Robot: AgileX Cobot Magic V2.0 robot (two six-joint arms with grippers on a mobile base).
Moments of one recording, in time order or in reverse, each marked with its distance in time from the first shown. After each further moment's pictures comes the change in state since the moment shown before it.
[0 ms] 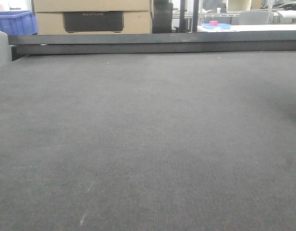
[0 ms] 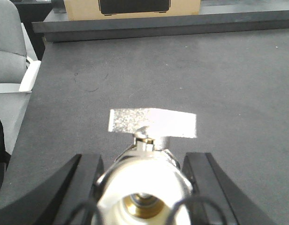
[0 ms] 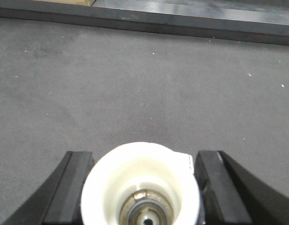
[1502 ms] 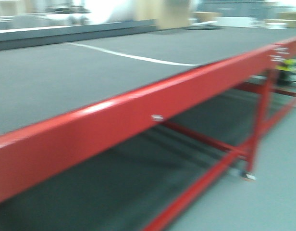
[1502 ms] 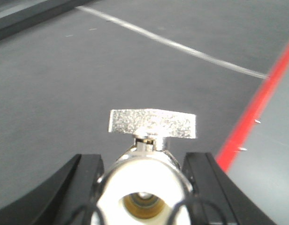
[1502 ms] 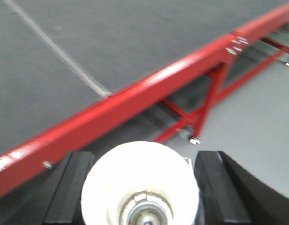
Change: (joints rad) left arm 0.000 -0.010 0.000 0.000 -0.002 -0.001; right arm 0.000 0.020 0.000 0.002 -0.074 0.000
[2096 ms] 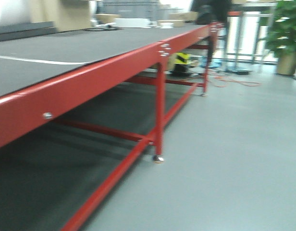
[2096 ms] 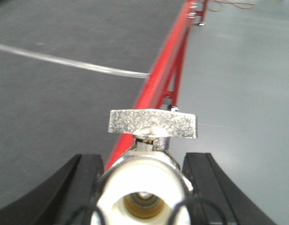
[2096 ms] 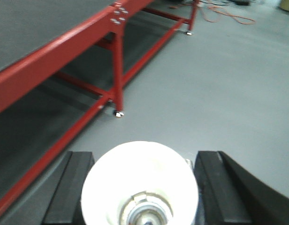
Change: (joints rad) left arm 0.000 0.000 0.000 0.000 0.000 0.000; right arm 0.000 0.000 0.000 0.000 0.000 0.000
